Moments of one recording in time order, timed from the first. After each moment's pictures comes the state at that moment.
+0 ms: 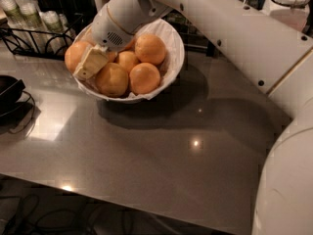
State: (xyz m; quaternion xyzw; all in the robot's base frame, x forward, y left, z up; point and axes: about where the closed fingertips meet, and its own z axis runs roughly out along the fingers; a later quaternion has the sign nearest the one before) arm 0.584 0.164 0.929 -0.69 0.60 0.26 0.31
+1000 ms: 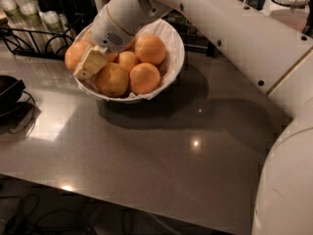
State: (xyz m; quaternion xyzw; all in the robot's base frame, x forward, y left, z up) arm 0.584 0.164 0.929 -0.69 0.60 0.26 0.31
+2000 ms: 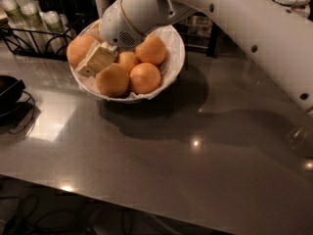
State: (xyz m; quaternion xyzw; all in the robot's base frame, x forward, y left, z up) arm 0.558 0.151 0.961 -0.68 0.57 0.28 0.37
